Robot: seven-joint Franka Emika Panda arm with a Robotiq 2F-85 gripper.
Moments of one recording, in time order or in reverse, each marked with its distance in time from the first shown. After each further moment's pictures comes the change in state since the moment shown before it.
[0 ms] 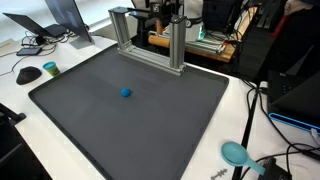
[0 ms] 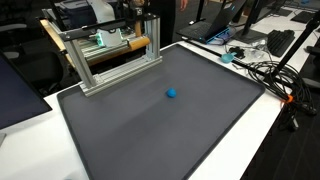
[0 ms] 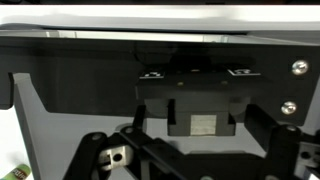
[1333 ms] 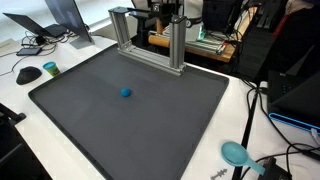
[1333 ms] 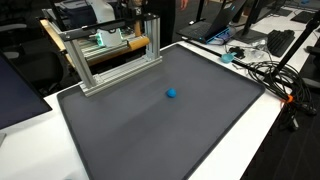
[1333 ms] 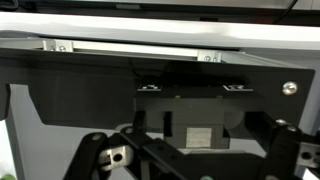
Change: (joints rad) arm 0.022 -0.018 -0.034 -0.004 0.018 -0.058 -0.053
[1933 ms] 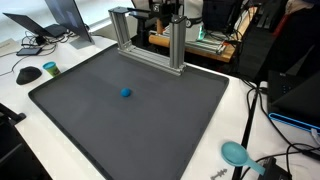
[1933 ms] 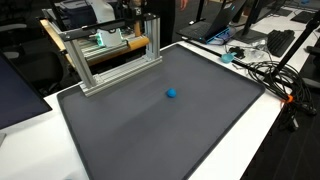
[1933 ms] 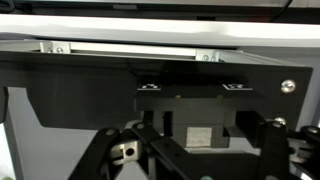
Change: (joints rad) arm 0.000 -0.001 -0.007 0.000 0.011 0.001 0.003
